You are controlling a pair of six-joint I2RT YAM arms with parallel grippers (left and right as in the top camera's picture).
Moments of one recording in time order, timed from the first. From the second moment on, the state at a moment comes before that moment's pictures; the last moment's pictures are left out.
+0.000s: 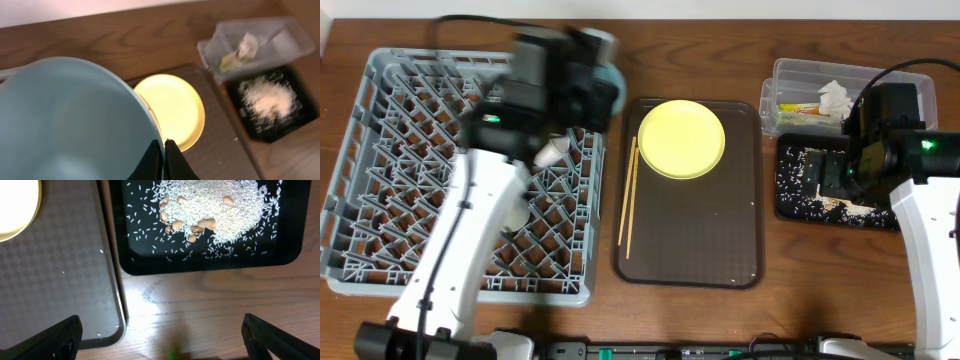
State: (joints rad) left arm -0.18 1.51 1.48 -0.72 0.46 -0.07; right arm -0.02 1.39 1.37 -1.32 0.05 0.18
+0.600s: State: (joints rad) left arm 0.16 1.59 1.48 -0.42 1.08 -0.18; right arm -0.02 1.39 1.37 -1.32 0.05 0.18
